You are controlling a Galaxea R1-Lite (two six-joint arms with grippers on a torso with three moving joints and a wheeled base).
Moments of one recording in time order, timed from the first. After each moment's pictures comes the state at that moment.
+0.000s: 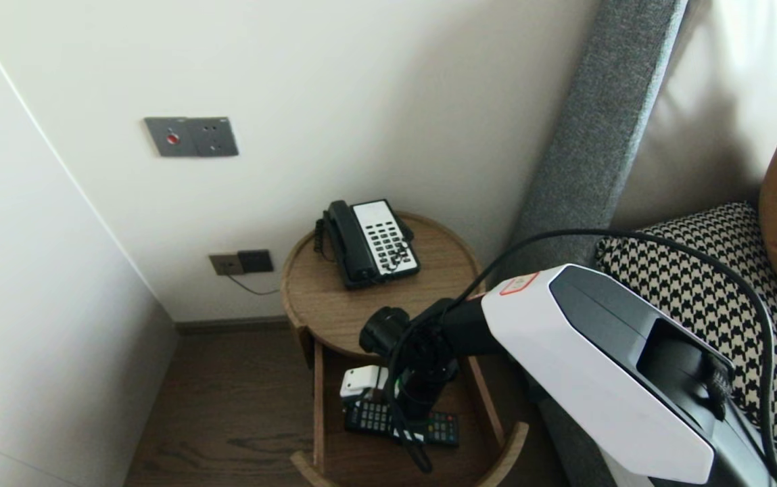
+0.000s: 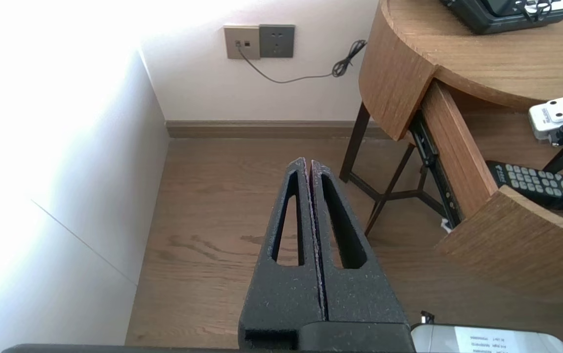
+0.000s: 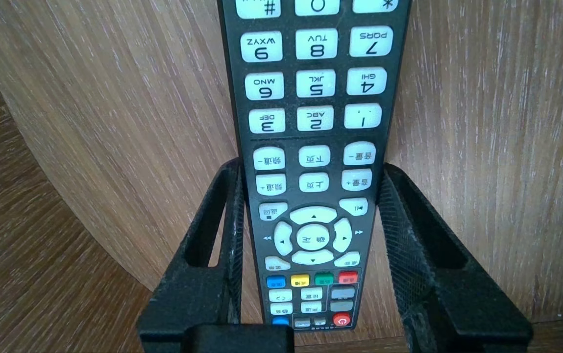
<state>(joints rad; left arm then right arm) 0.00 0.00 -0.06 0.13 0.02 -0.03 0.75 2.51 -1.80 0.57 0.03 -0.66</state>
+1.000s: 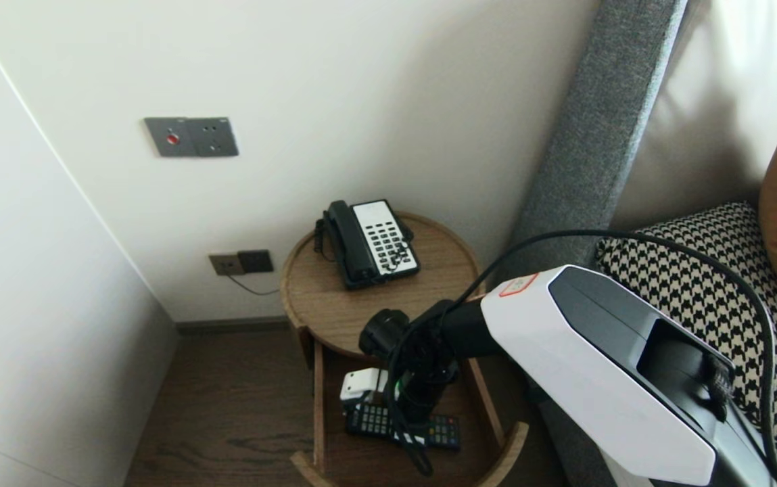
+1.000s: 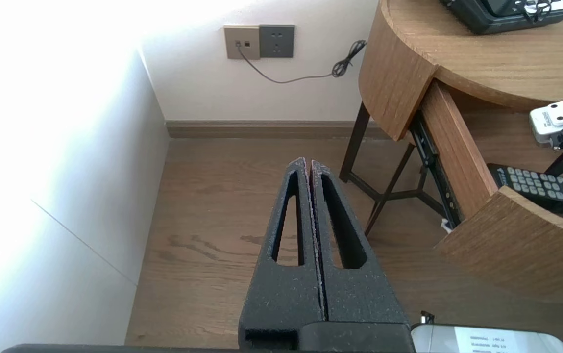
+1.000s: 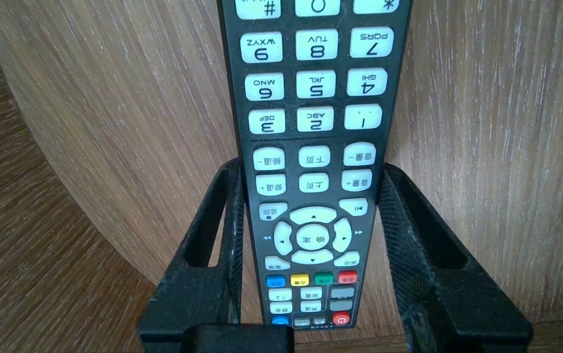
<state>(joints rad) 0.00 0.00 -0.06 0.13 0.02 -0.03 0.75 2.51 -1.79 0.57 0.03 -0.66</state>
